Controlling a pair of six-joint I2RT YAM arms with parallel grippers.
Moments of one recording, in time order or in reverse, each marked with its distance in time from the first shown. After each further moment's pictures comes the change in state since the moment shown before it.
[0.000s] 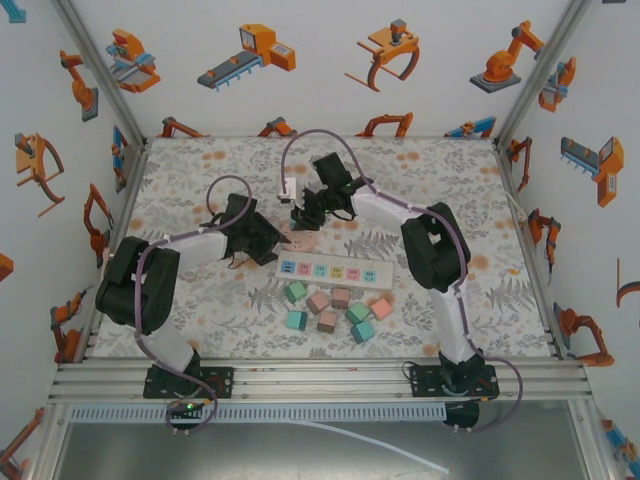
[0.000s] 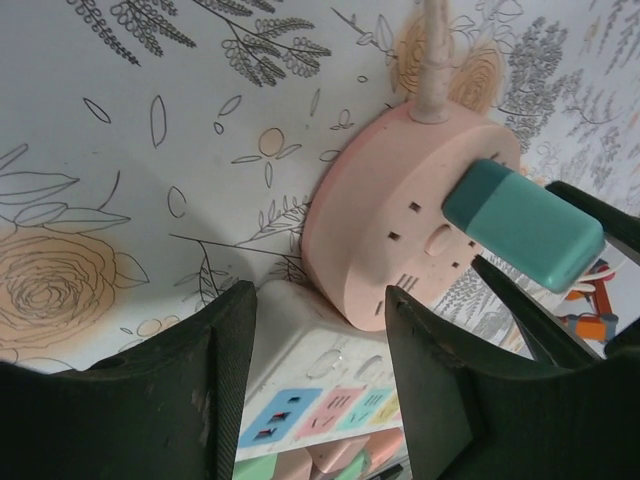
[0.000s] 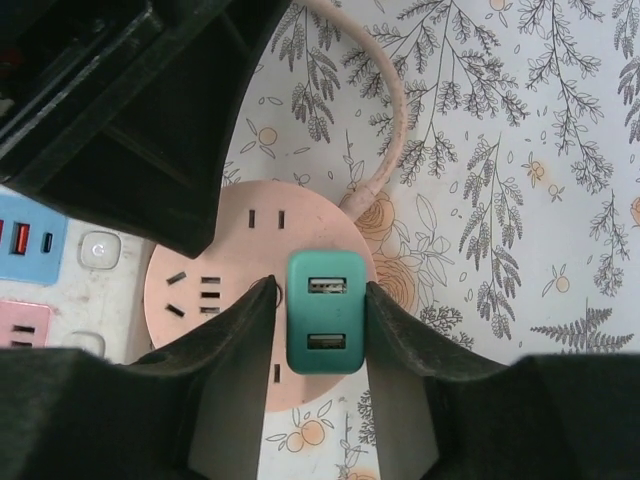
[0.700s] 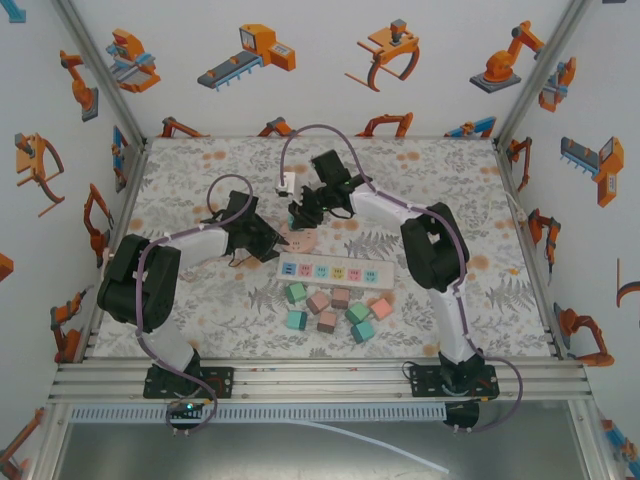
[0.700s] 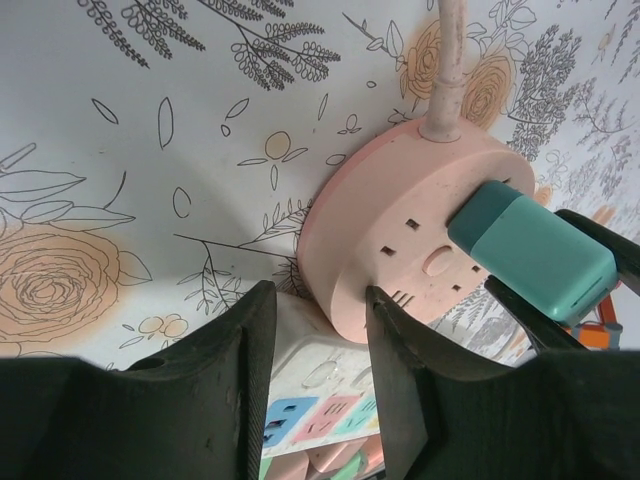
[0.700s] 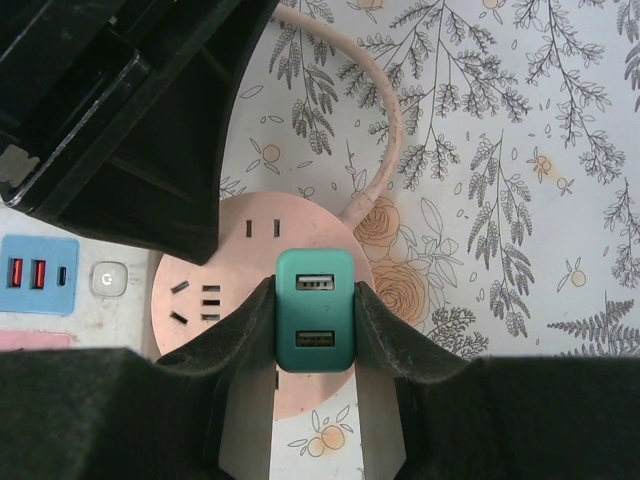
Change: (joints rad) left arm 0.001 0.012 0.042 -0.066 -0.027 -0.003; right arm 0.006 0.011 0.045 -0.021 0.002 0.120
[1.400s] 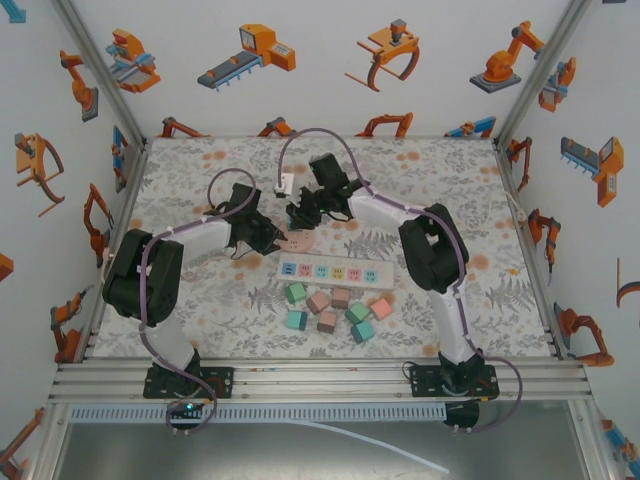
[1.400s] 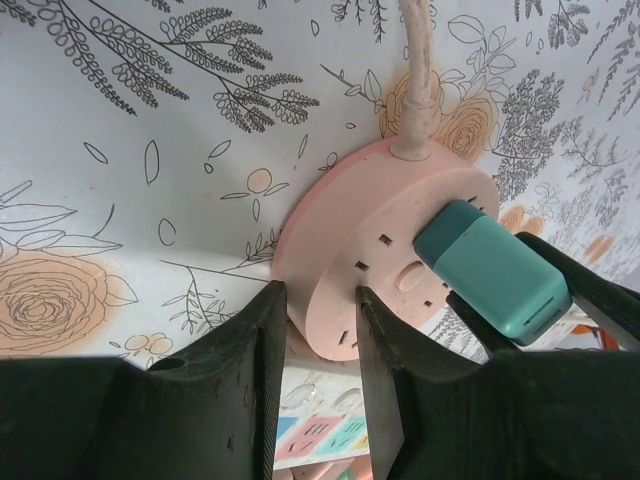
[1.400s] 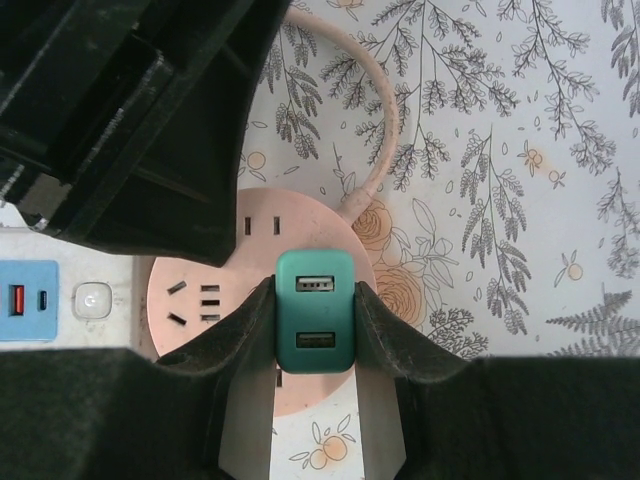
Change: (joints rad) left arm 0.000 0.045 0.087 -0.071 -0.046 -0.004; right arm 0.026 -0.014 -0.051 0.083 0.069 0.034
